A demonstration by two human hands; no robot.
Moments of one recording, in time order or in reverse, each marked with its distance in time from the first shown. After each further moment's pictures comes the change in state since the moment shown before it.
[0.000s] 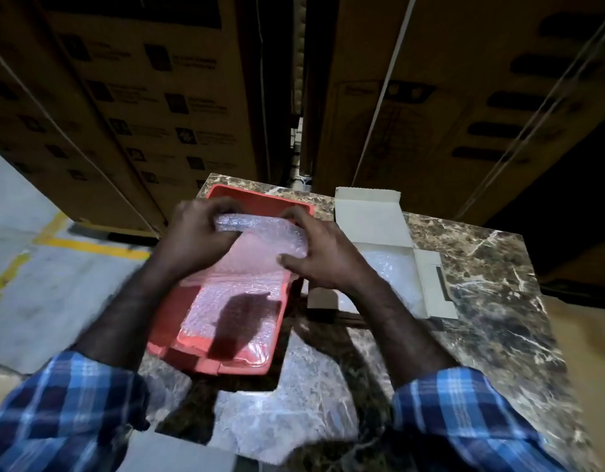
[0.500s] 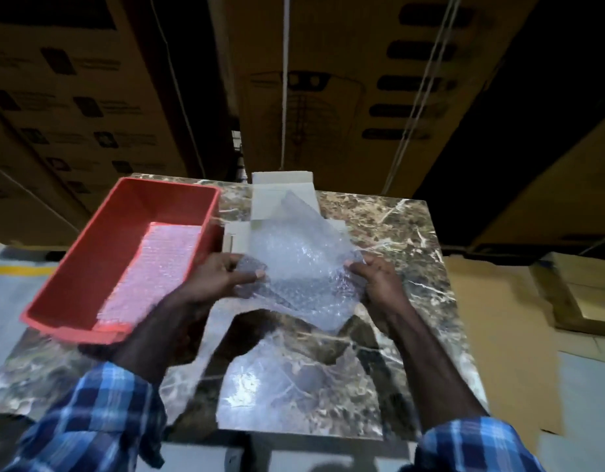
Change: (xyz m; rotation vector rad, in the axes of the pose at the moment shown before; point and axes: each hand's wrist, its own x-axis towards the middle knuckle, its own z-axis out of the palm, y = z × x) left_hand -0.073 0.108 0.154 -0.825 -0.483 -0.534; right_hand -0.203 0.123 -0.083 0.934 0.459 0.612
